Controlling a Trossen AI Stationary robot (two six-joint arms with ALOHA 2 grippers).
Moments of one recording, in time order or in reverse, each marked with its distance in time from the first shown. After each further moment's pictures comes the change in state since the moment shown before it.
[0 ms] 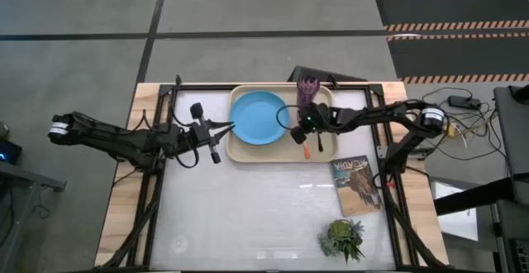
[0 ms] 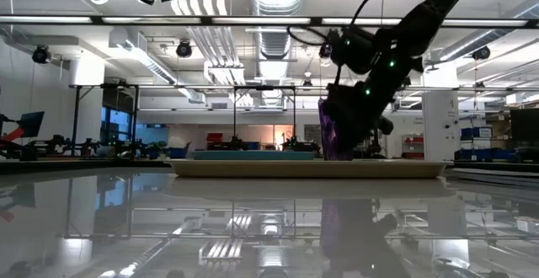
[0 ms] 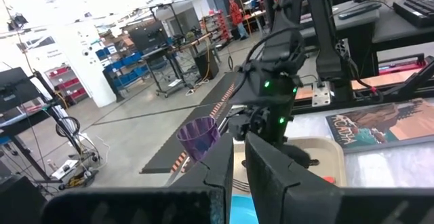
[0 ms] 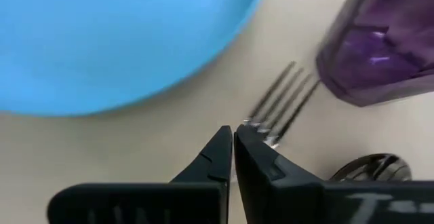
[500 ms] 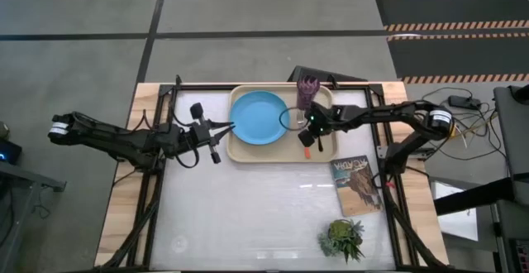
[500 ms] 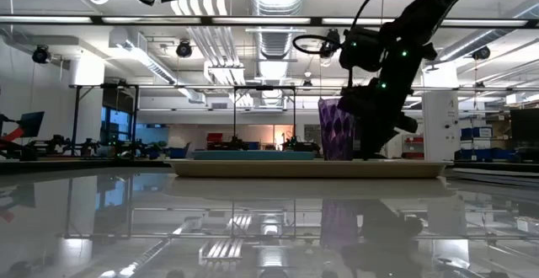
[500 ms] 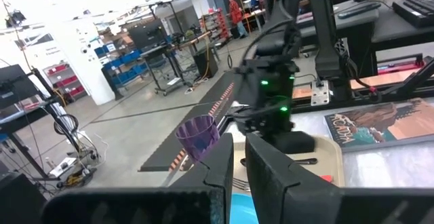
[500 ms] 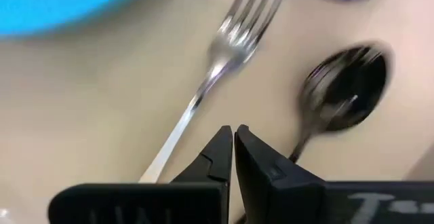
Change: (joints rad) left arm 0.000 0.000 0.000 -0.007 0.000 -0.012; right arm -0.032 -0.059 0.025 -0.301 -0.110 0.110
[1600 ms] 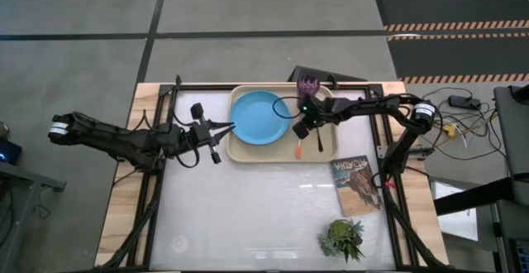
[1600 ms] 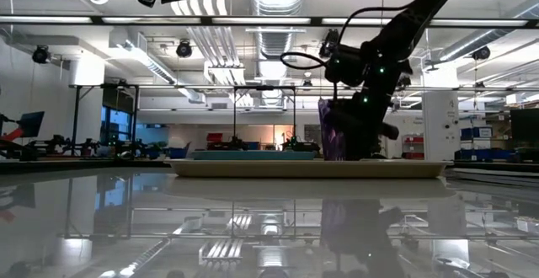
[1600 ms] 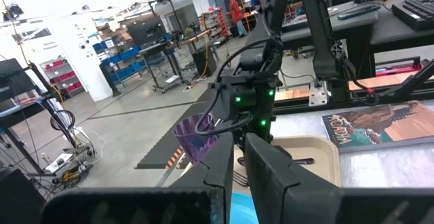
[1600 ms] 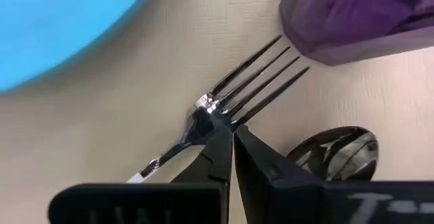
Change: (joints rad) left arm 0.000 0.000 0.000 -0.006 0.000 -0.025; right arm -0.082 0.151 0.100 0.051 0.012 -0.116
